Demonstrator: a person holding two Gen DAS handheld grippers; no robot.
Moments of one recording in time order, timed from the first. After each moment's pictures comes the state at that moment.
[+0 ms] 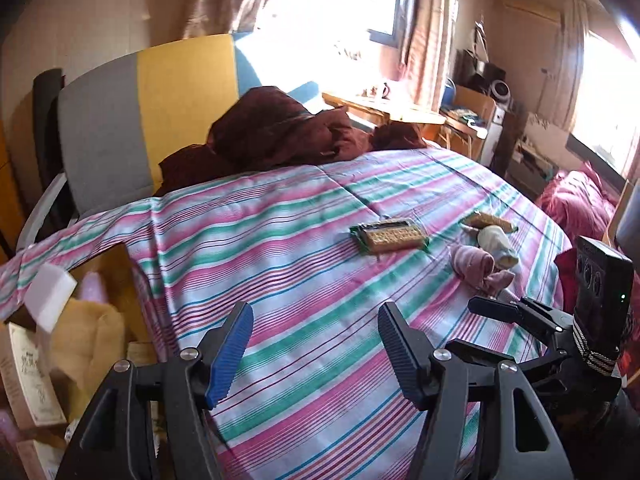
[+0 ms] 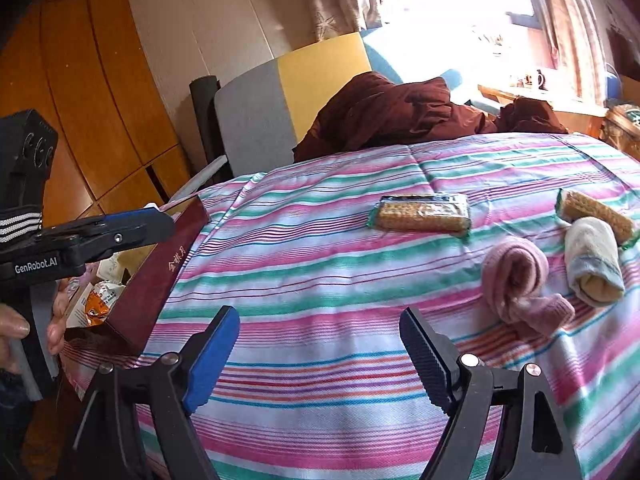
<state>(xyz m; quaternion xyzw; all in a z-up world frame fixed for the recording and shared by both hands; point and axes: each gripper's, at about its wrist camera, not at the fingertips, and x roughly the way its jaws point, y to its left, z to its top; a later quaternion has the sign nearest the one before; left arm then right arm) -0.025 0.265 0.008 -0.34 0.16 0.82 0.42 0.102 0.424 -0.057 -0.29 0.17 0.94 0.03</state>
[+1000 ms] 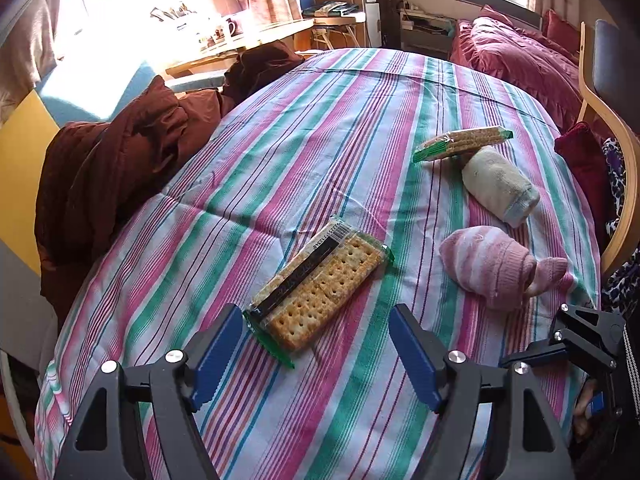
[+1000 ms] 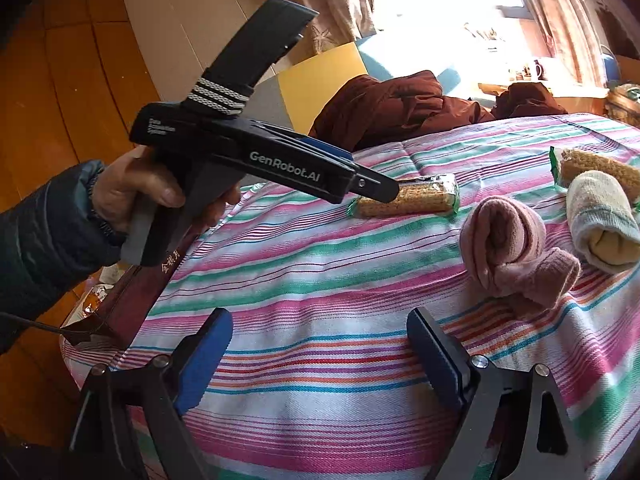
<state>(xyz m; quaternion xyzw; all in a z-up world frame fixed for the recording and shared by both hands) -0.055 0.464 -0.045 -0.33 0.38 0.67 0.55 0.107 0.445 -0.091 -0.25 0.20 0.95 0.00</state>
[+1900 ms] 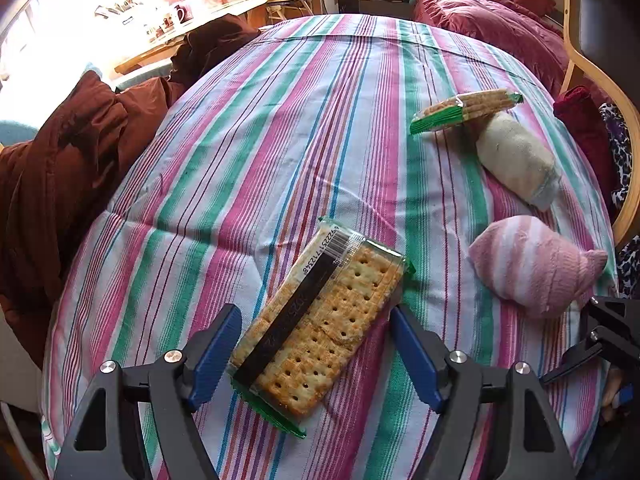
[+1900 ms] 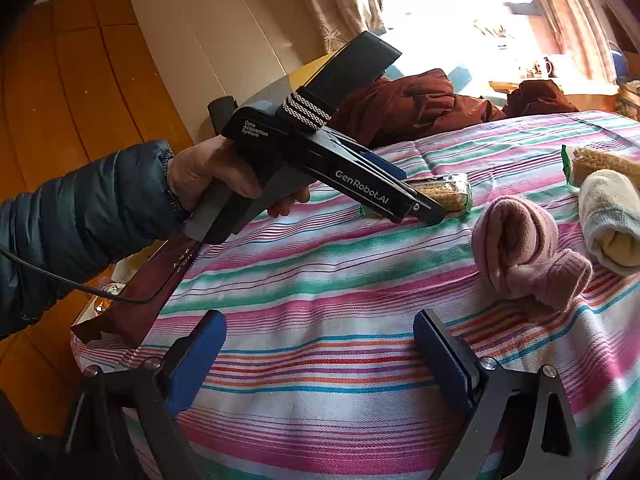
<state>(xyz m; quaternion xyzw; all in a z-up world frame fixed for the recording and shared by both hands) -0.072 0.503 -0.080 -0.35 0.41 0.61 0.58 0.108 0.446 -0.091 -0.25 0.20 0.95 -0.02</state>
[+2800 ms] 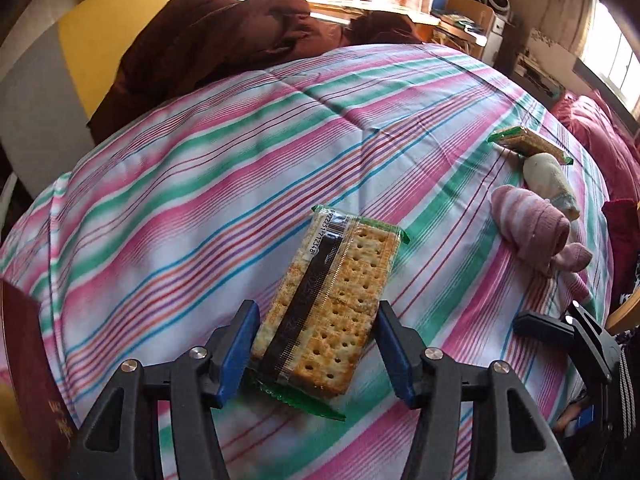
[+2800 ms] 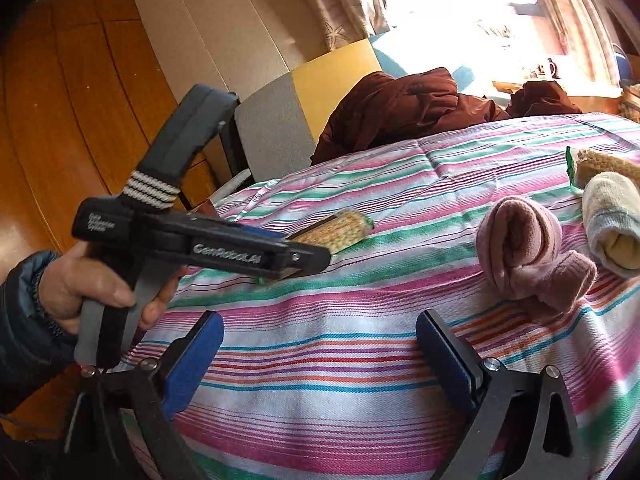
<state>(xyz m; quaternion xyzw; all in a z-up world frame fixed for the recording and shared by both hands) -0.054 0.358 -0.078 -0.46 0.22 0.76 0.40 0.108 0.444 -0.090 -0.25 0.20 0.95 -0.03</state>
